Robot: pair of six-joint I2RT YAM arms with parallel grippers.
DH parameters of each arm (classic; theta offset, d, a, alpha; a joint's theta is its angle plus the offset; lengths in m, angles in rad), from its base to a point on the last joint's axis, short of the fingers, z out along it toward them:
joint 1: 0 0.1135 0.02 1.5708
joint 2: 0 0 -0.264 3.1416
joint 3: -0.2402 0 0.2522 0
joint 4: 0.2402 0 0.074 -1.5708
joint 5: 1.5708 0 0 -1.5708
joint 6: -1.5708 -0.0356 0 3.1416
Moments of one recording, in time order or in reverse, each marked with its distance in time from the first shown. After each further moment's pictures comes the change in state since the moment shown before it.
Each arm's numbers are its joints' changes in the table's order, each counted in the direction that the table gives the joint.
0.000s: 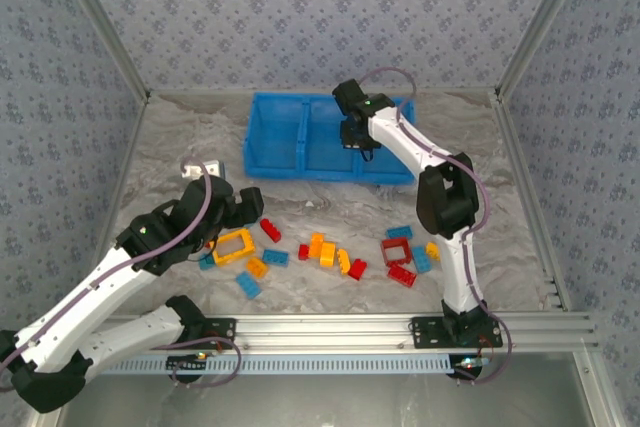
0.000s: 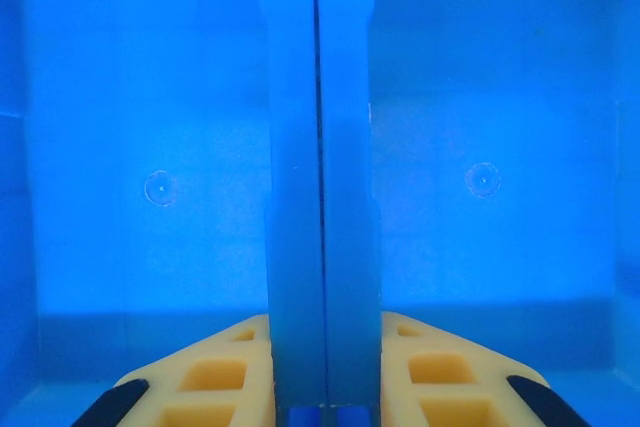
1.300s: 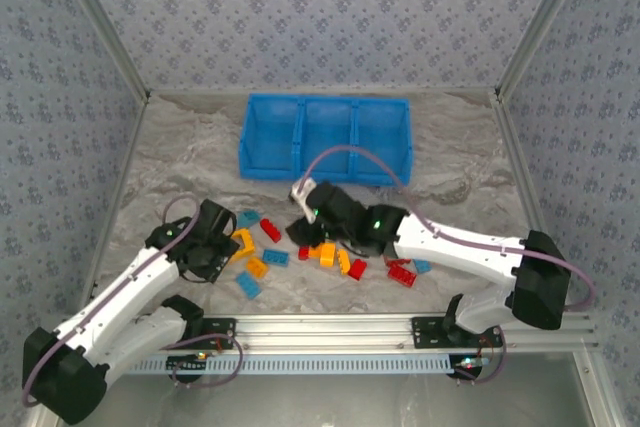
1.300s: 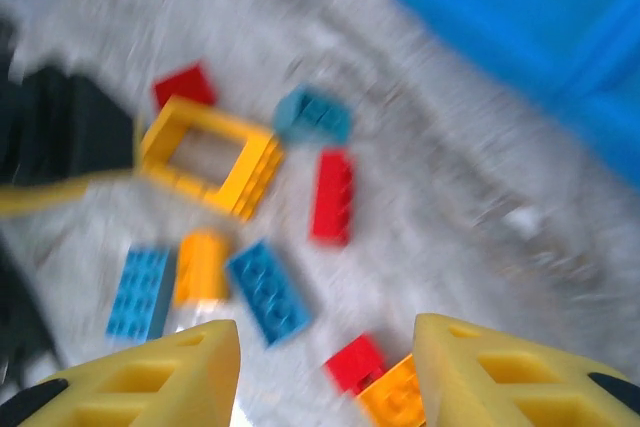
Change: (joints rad) left arm 0.265 -0.011 0.403 0.090 0.349 0.771; right arm 0.629 0.783 0.955 -0.629 -0.144 0.272
